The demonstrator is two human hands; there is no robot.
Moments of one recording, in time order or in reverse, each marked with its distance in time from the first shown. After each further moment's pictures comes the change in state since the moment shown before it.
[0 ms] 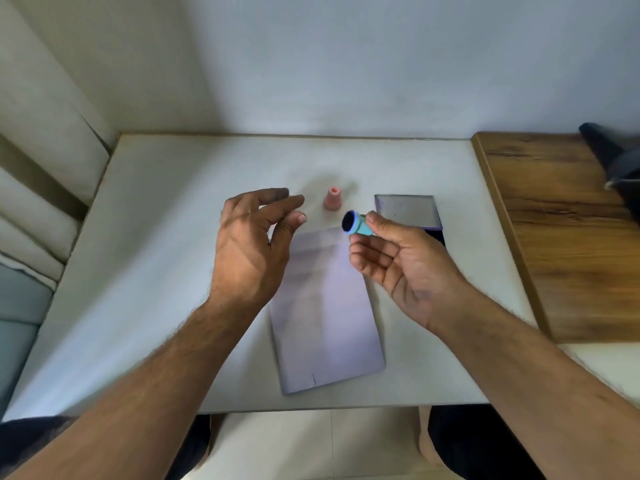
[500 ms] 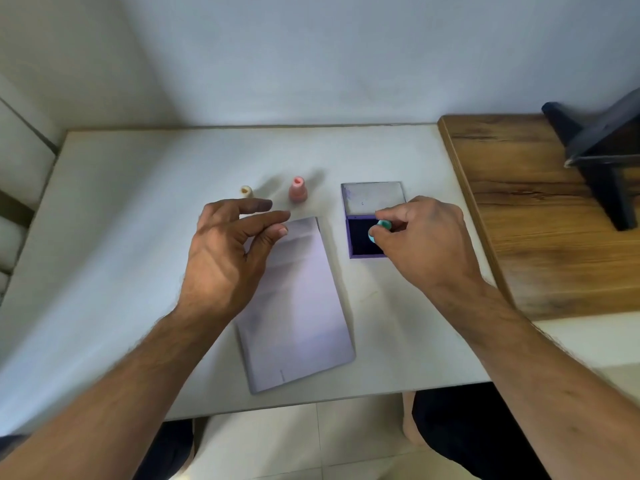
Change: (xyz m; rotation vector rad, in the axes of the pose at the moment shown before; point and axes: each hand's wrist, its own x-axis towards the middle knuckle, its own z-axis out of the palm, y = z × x) left_hand -0.010 0.002 0.011 -0.006 -0.094 0.099; right_hand 0.006 -0.022 -0.056 -1.382 0.352 -0.649
